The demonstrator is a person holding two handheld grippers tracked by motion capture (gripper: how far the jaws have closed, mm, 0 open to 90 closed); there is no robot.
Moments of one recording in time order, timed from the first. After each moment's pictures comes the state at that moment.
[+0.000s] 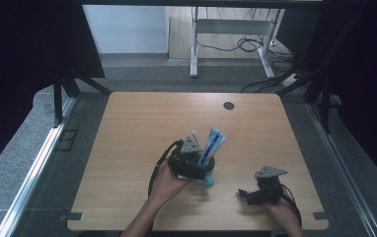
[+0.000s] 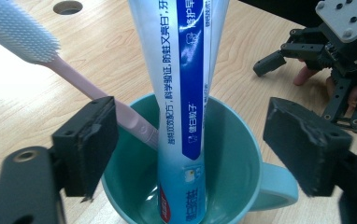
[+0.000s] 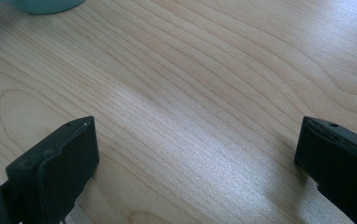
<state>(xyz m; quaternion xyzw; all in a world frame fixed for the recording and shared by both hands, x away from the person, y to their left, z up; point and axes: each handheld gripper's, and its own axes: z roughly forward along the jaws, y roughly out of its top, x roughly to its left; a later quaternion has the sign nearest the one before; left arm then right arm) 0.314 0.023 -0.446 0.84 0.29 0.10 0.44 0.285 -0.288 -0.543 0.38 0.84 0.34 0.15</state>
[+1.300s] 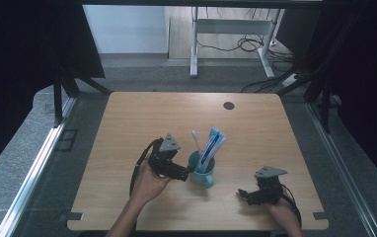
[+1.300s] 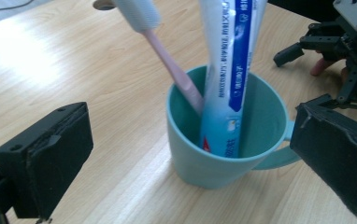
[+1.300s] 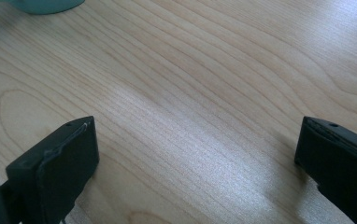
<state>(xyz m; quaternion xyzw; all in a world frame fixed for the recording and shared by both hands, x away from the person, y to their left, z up) 0.309 0.075 -0.433 0.84 0.31 0.13 0.43 0.285 -0.288 -0.543 0.38 0.84 0.34 0.16</state>
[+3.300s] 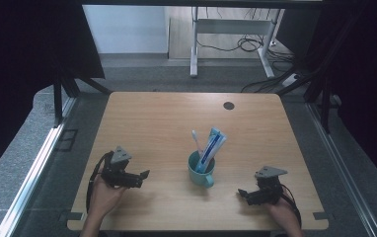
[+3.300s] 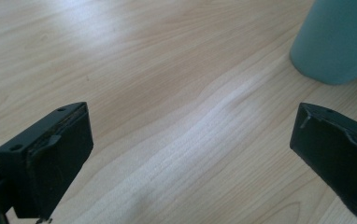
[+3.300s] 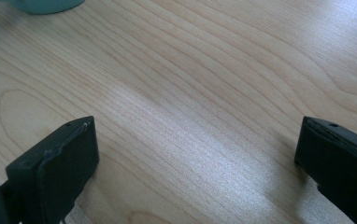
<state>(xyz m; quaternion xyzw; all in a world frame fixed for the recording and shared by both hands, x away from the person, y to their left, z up) 0.286 0.198 -0.482 0.81 0.42 0.17 0.37 0.285 -0.288 -0.543 0.38 0.84 0.35 0.16</state>
